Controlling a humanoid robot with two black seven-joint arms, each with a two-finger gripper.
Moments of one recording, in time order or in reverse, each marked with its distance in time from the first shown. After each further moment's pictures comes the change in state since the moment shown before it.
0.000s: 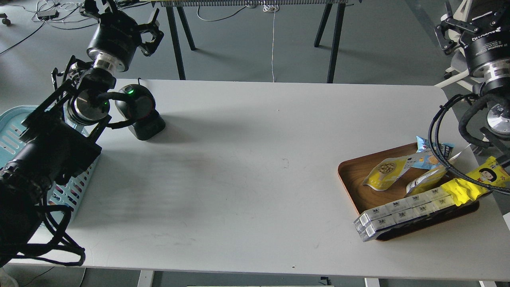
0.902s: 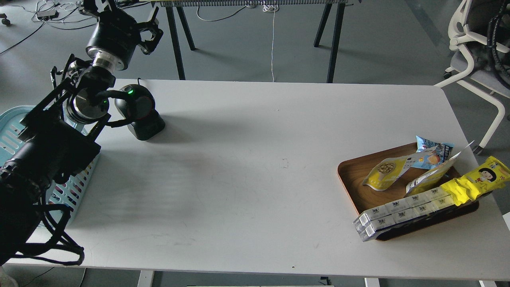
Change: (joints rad) left arm -0.007 0.014 0.001 -0.008 -0.005 0.005 0.001; right arm 0.866 -0.235 -0.916 0.353 -0.664 -0.031 0.039
